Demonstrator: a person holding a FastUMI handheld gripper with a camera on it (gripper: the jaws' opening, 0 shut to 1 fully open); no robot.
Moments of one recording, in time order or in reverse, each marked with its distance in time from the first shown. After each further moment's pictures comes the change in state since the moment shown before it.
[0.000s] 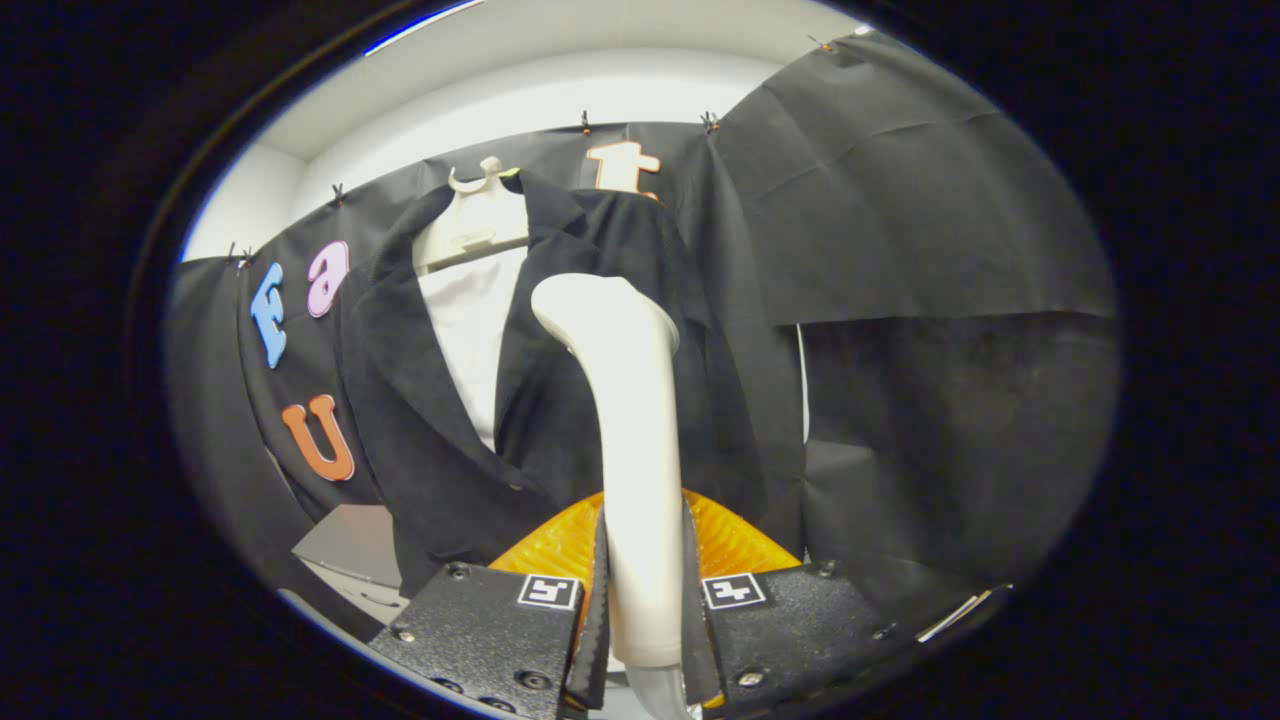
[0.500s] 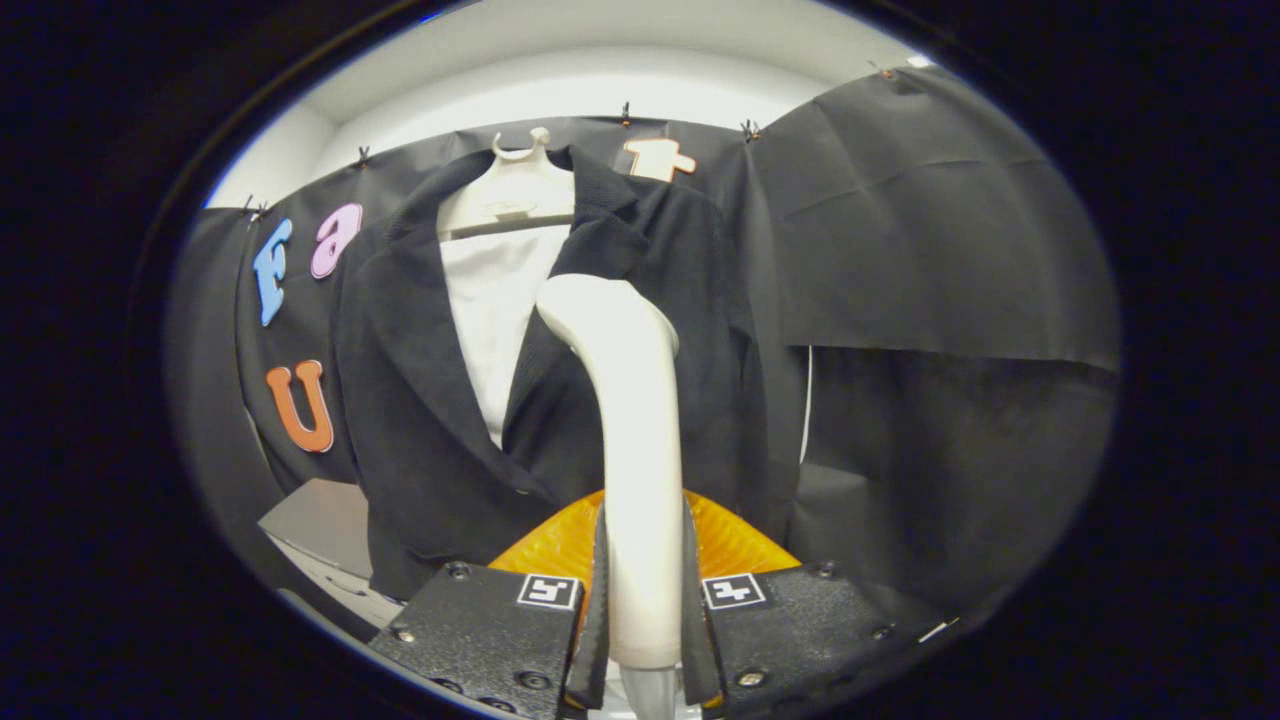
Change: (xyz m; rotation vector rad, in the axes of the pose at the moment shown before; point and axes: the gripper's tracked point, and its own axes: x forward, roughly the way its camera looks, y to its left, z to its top) arm 0.011 0.012 -0.007 -0.126 -0.001 -0.037
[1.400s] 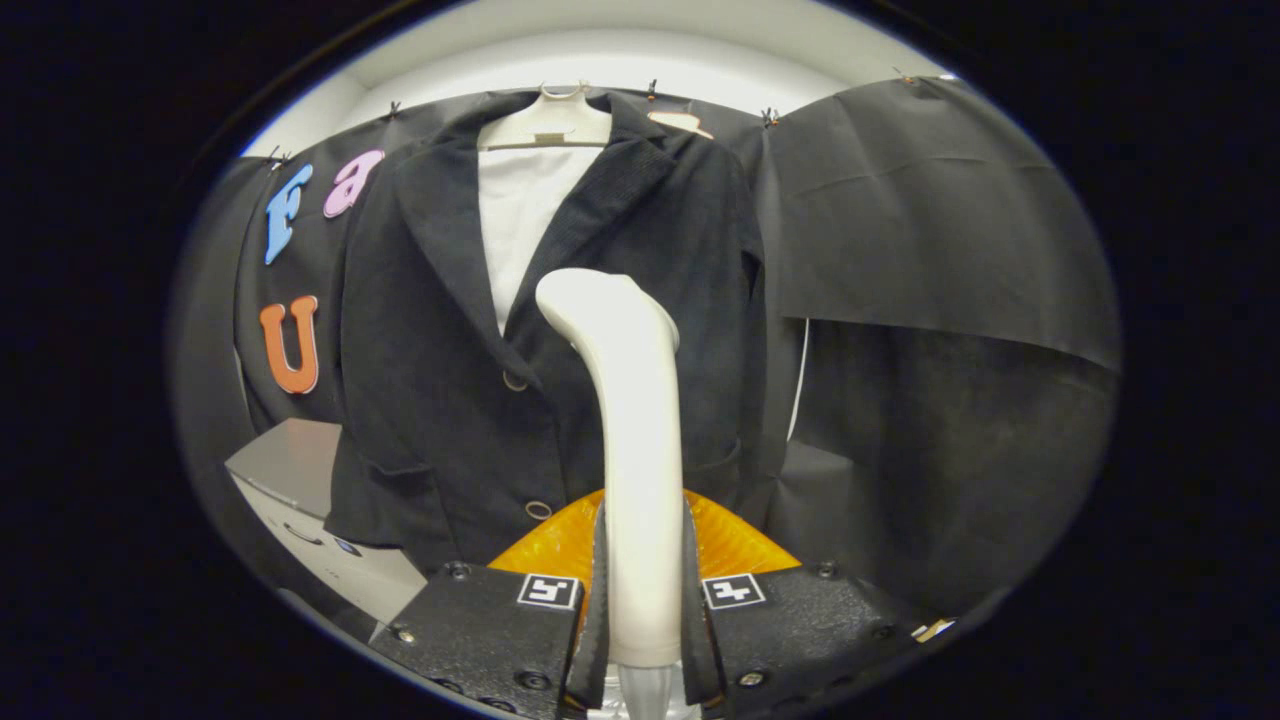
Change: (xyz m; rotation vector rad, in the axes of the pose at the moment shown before) arm -0.006 -0.006 -0.083 -0.086 0.068 -0.038
